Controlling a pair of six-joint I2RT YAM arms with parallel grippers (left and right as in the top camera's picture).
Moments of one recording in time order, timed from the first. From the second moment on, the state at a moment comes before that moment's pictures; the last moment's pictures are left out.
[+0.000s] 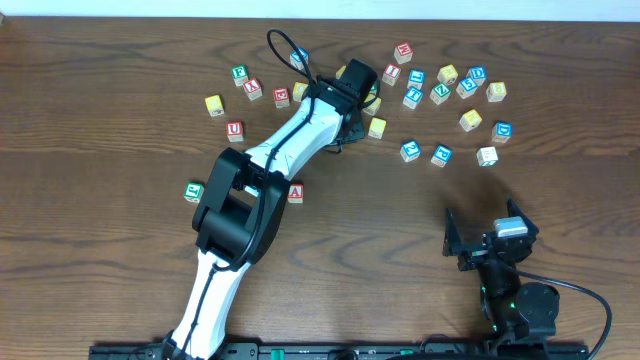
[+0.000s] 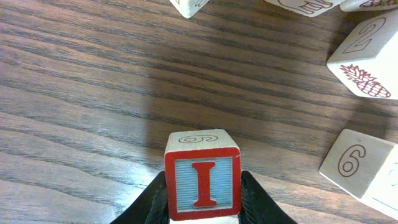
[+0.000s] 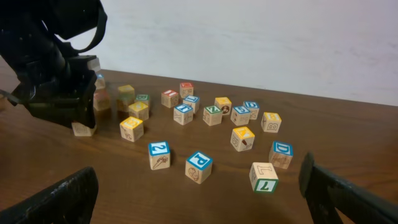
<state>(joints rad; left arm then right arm) -0.55 2.31 1.84 -0.78 -0.11 -0.70 0.05 0.01 0.01 -0.06 -0.10 -0.06</state>
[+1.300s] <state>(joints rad) -0.55 1.92 1.84 -1.03 -0.11 -0.46 0.05 0.01 0.01 -0.06 -0.10 -0.06</state>
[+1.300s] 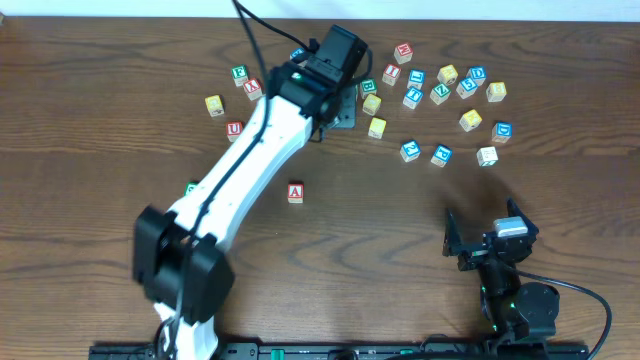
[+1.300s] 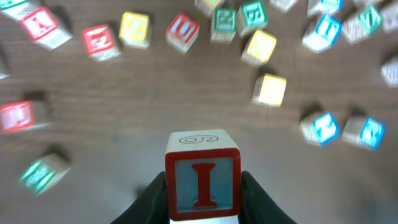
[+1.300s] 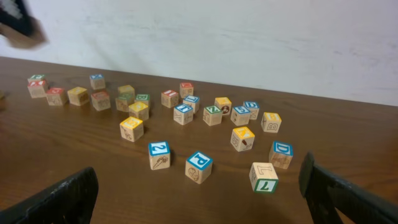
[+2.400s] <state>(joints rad) -0.80 1.43 1.22 -0.85 -0.17 -0.67 0.05 0.01 0.01 -0.06 -0.10 -0.06</state>
